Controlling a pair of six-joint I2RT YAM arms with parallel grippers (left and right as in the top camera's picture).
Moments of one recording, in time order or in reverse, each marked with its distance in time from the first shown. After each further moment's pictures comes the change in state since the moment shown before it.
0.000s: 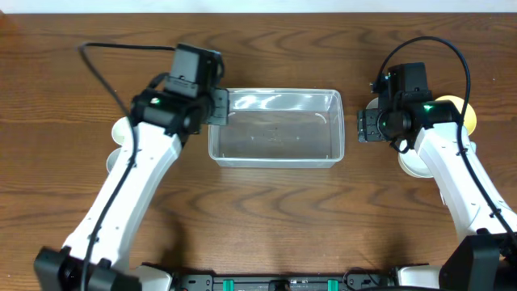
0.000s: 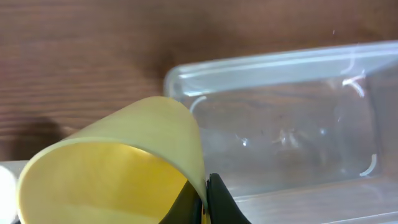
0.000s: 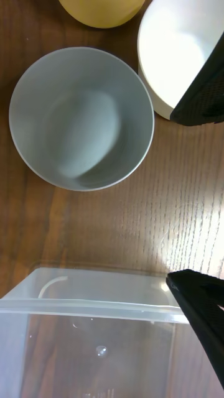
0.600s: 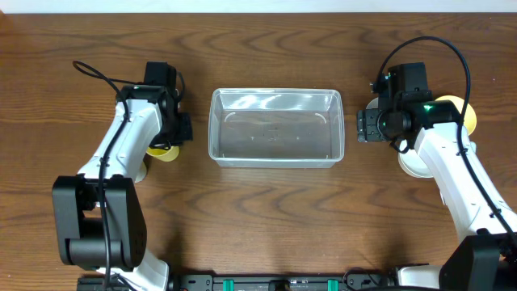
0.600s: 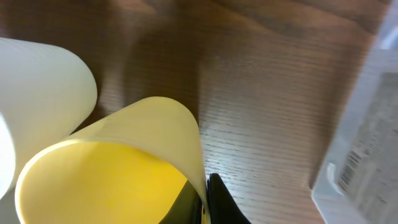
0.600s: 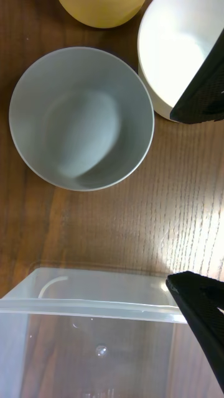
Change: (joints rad) left arm 0.277 0.230 -0.142 -0.048 -0.001 0.000; right arm 0.000 0.000 0.000 0.000 0.000 0.000
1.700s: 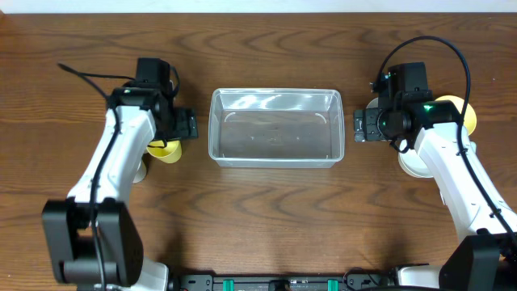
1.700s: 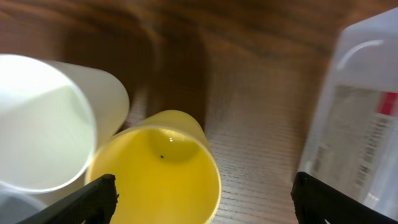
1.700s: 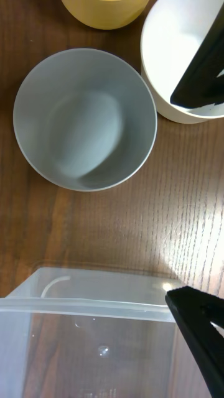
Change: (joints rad) left arm 0.010 -0.076 0.000 0.007 0.000 0.000; right arm 0.000 0.000 0.000 0.008 0.000 -0.003
